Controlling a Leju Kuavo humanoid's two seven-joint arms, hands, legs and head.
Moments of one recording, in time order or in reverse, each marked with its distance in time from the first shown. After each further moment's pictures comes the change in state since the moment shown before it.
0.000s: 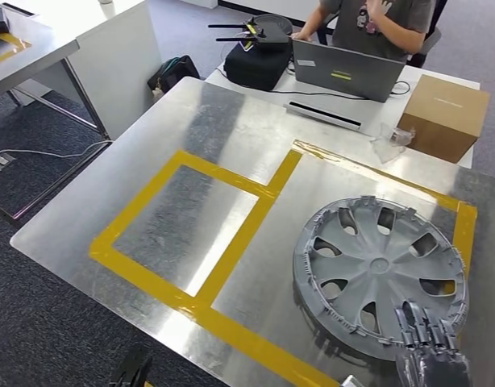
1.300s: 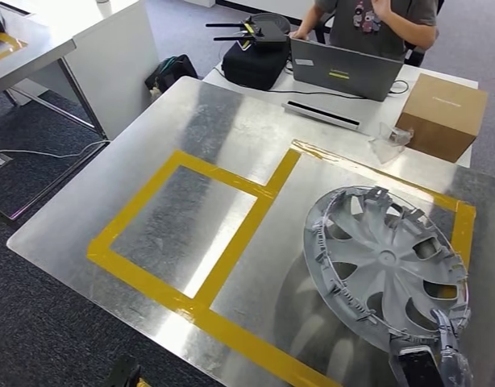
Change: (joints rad) left arm 0.052 0.012 -0.028 0.001 0.143 0.046 -0.059; right arm -0.014 0.891 -0.747 0.057 -0.806 0.325 -0.883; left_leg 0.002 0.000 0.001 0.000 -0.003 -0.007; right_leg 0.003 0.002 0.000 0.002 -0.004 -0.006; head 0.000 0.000
